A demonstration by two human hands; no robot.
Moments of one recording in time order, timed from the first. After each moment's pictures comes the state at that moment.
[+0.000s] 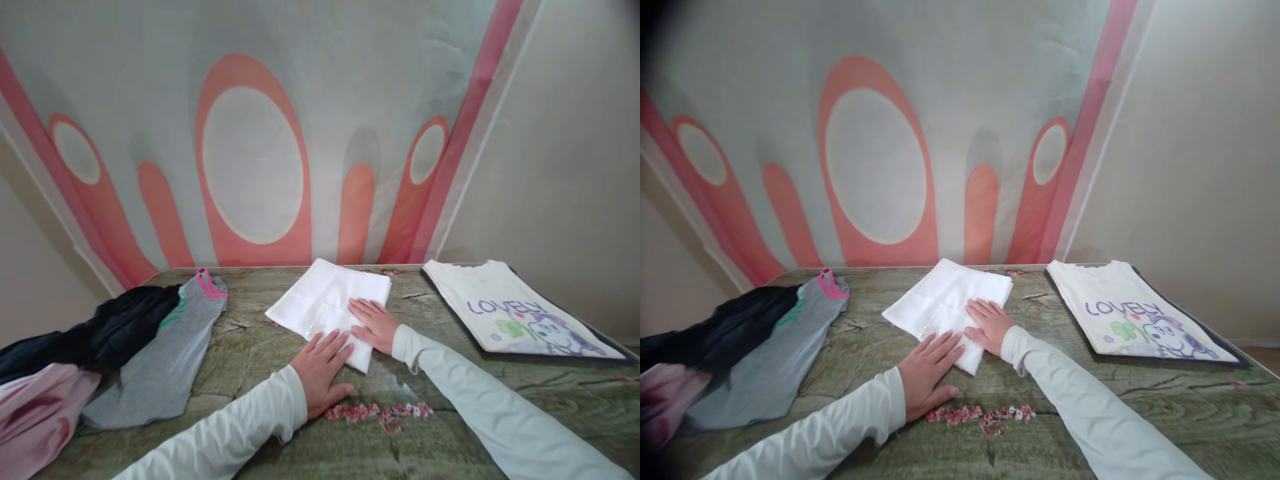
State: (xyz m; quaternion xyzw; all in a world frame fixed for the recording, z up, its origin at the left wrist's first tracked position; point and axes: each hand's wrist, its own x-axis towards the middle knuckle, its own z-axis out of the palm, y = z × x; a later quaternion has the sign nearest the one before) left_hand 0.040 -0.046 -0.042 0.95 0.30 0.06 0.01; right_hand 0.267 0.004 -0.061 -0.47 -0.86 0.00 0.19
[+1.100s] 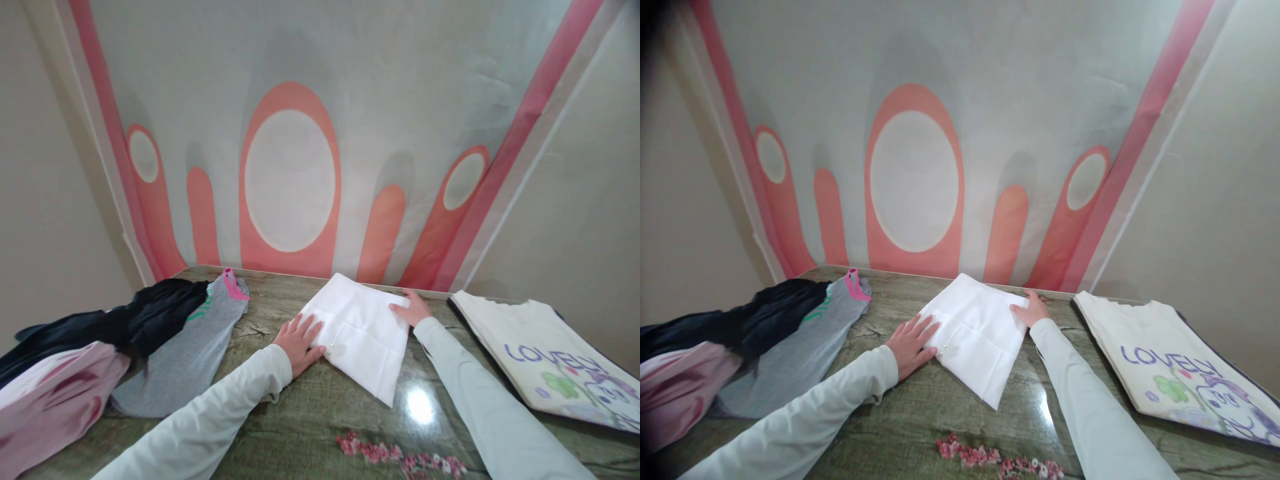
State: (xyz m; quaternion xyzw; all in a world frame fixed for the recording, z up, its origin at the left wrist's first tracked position) left_hand -0.024 0.018 -0.037 0.85 0.52 0.03 0.00; right_hand 0.337 0.127 -0.091 -0.71 -0.62 0.09 0.31
